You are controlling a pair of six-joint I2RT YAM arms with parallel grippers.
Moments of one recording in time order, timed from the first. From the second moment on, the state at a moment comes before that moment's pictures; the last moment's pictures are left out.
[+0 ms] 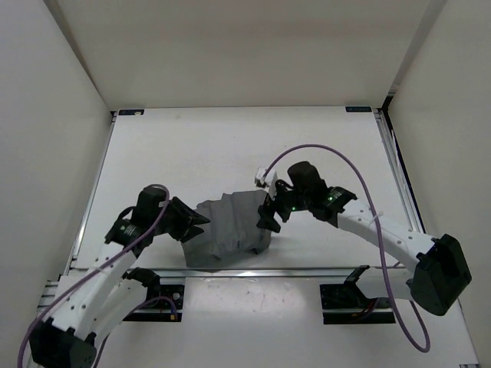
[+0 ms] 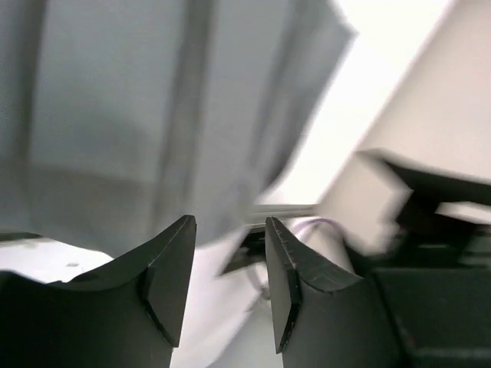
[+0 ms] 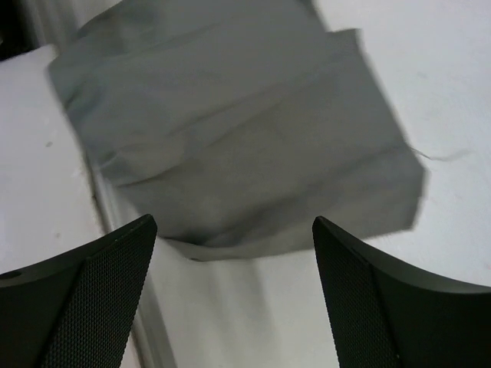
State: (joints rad) left arm -0.38 0.78 0.62 -0.68 0.30 -1.24; right arm 0.73 1.23 0.88 -0.34 -0.49 -0.26
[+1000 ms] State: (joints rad) left arm -0.56 0.67 0.37 -0.67 0.17 -1.45; right arm 0.75 1.38 0.95 -0.42 -0.68 -0.43
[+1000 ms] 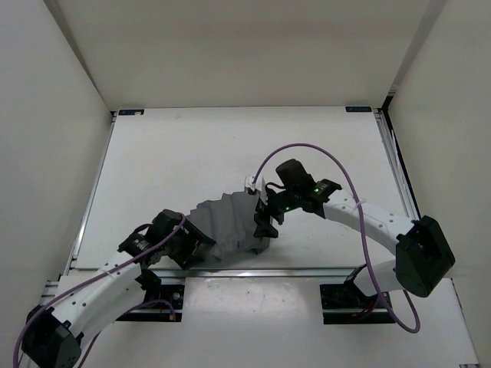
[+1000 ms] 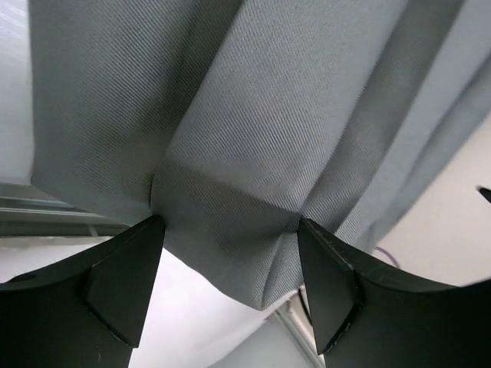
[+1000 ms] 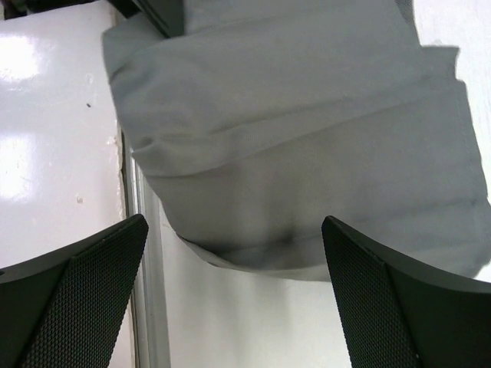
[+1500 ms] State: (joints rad) left arm -0.58 0.73 0.35 -0.53 0.13 -1.46; right arm 0.75 1.37 0.94 -0.41 -0.66 -0.43
